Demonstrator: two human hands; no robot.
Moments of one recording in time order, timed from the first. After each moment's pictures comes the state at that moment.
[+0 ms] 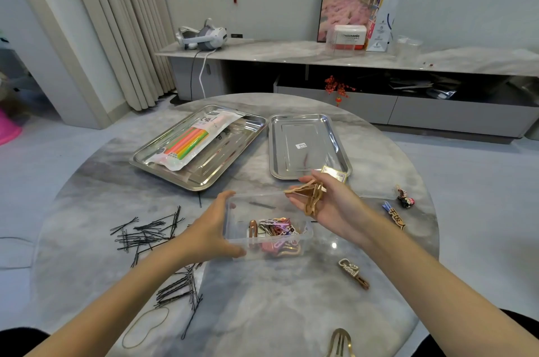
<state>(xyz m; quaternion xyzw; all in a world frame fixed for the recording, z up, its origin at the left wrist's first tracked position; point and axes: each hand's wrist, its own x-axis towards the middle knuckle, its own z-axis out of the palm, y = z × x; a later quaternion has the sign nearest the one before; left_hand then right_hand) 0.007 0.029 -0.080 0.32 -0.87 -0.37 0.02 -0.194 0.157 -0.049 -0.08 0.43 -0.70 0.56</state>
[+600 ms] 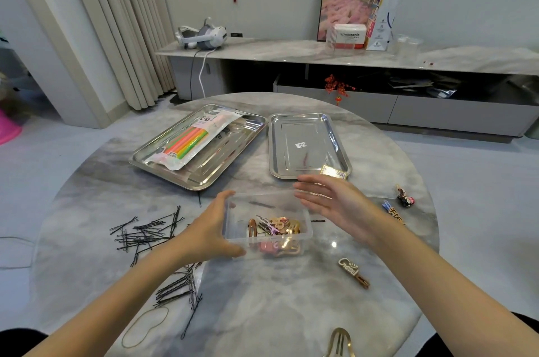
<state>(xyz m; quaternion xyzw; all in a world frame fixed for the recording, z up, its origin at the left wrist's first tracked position) 0.007 0.027 -0.083 0.32 -0.87 -0.37 0.03 -0.203 0.167 -0.047 -0.19 0.54 -0.64 0.52</state>
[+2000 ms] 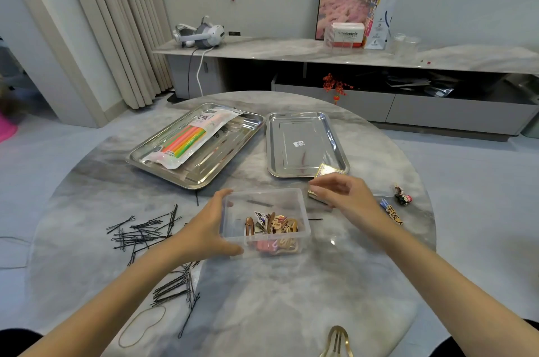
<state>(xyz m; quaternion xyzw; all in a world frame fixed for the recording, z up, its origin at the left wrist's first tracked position) 0.007 0.023 -0.088 0.32 -0.87 -0.37 0.04 -0.216 0.182 -0.060 -0.36 0.72 -0.53 0.26</state>
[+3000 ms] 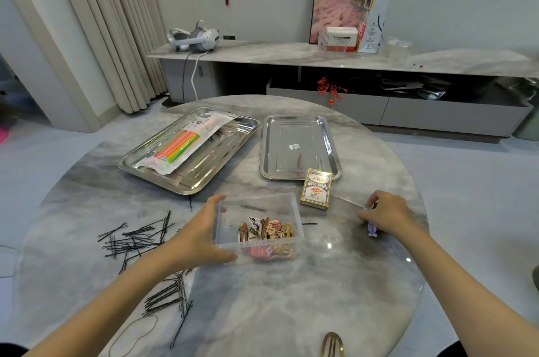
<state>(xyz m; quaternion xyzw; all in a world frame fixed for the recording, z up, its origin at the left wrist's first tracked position) 0.008 0.023 -0.087 0.32 -0.87 -0.37 0.04 -0.301 0.207 -0.108 -0.23 0.93 -0.24 0.16</state>
